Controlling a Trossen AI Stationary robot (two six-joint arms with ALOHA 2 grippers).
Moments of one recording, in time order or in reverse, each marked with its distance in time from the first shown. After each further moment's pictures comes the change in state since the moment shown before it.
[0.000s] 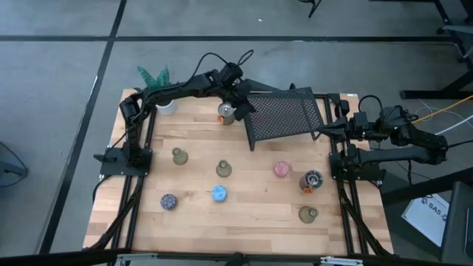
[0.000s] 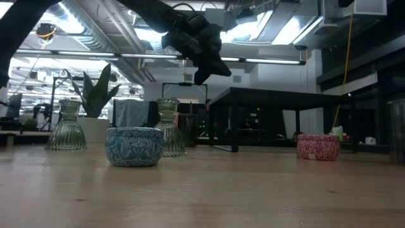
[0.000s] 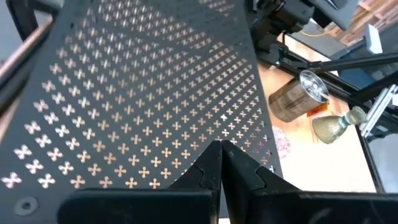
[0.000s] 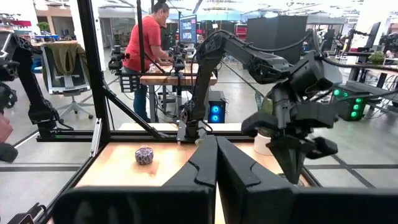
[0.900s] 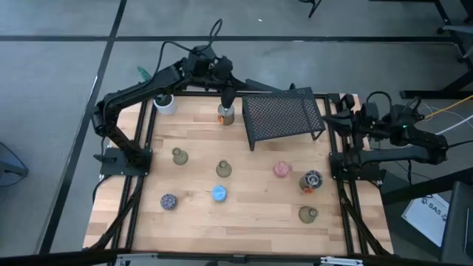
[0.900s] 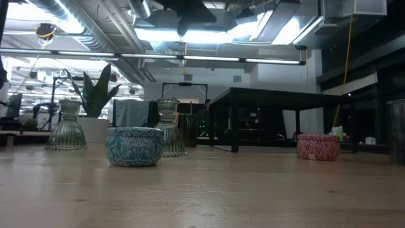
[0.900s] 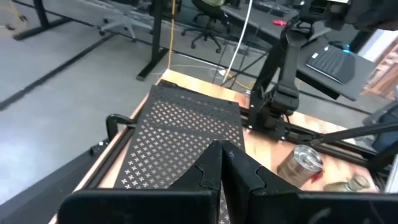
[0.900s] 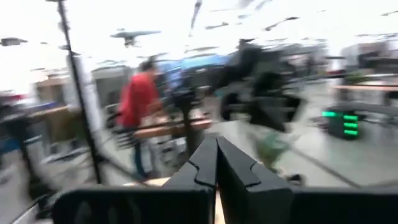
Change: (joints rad) left arm -0.023 -0.322 0.000 0.017 -0.239 -0.046; right arm 0.001 0.016 0.000 0.217 0.095 0.141
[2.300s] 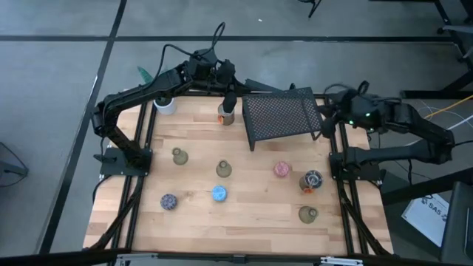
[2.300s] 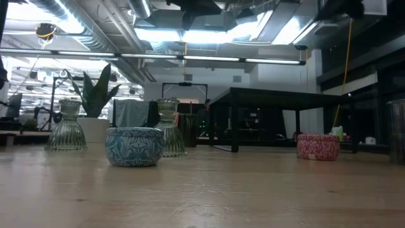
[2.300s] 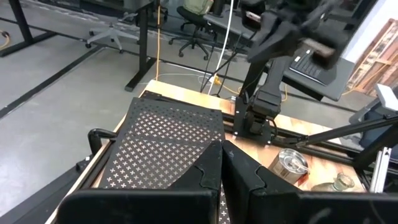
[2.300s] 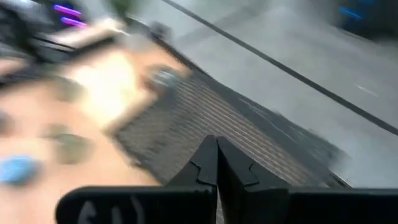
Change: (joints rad) left arm -0.049 -0.002 0.000 0.044 0.002 0.007; right arm -0.144 0.336 0.372 -0.809 0.304 0.159
